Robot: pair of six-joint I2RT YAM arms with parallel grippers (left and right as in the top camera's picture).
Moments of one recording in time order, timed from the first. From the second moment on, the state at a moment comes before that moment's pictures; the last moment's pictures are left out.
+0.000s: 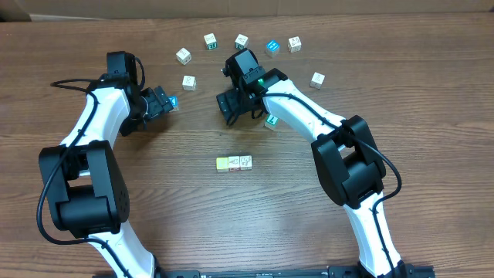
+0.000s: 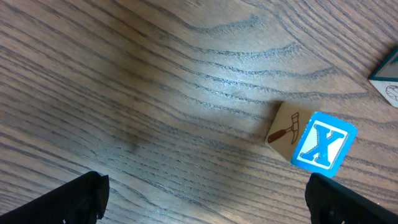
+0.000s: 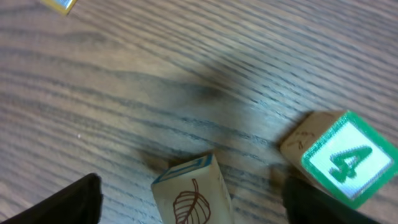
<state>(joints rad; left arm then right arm) 0.10 1.97 1.39 -0.71 0.02 -0.44 0.57 2.33 1.85 -0.63 -0.05 0.15</state>
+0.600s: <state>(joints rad) 0.10 1.97 1.39 -0.71 0.02 -0.44 0.57 2.33 1.85 -0.64 -0.04 0.15</state>
